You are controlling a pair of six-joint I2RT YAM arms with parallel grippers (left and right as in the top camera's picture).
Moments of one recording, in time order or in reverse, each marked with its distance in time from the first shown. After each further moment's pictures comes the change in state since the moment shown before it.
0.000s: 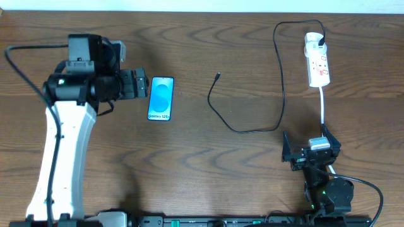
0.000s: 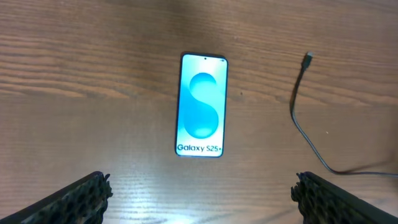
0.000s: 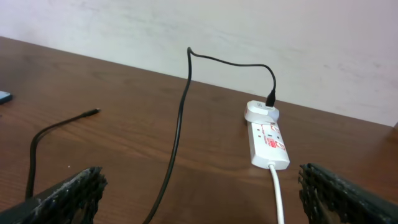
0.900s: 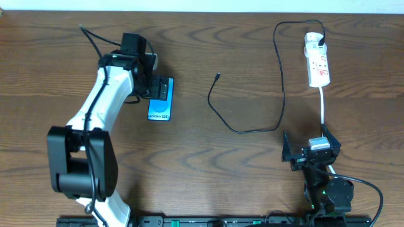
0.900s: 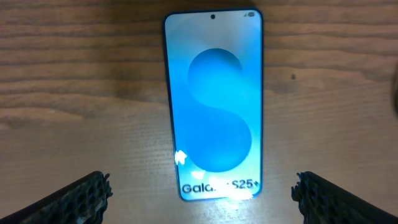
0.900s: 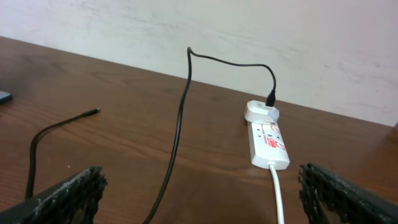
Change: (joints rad) left arm -0.125 0.404 0.000 0.142 -0.132 0.087; right arm 0.000 0.000 0.000 0.000 0.000 0.000
